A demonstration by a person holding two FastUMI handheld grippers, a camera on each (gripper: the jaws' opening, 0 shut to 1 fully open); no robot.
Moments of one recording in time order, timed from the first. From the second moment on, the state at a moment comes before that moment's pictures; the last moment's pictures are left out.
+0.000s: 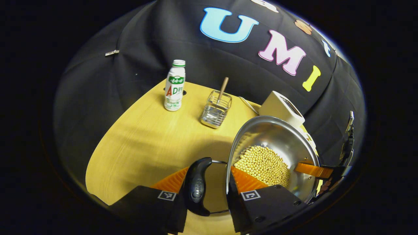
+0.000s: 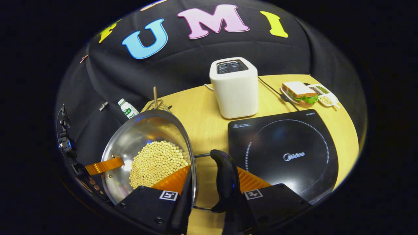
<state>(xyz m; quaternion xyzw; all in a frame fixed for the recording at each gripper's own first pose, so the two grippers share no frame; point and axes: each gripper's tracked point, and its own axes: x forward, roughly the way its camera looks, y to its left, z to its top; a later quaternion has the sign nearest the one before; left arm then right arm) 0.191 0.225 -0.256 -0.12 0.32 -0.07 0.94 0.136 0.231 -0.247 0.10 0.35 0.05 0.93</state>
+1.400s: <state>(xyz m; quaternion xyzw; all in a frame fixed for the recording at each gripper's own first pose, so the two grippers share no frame) 0.211 -0.004 -0.250 -0.10 0.32 -0.13 0.93 0.132 0.011 -0.215 0.12 0.33 -0.02 0.94</state>
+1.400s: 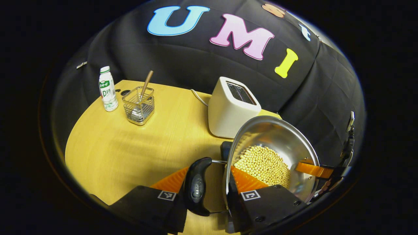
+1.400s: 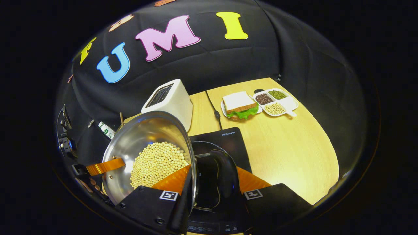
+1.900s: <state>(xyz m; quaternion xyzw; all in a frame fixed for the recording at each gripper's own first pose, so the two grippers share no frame) 0.226 -0.040 -0.278 -0.10 0.33 -0.13 0.93 0.142 -0.027 -0.241 0.12 0.34 -0.03 0.93</state>
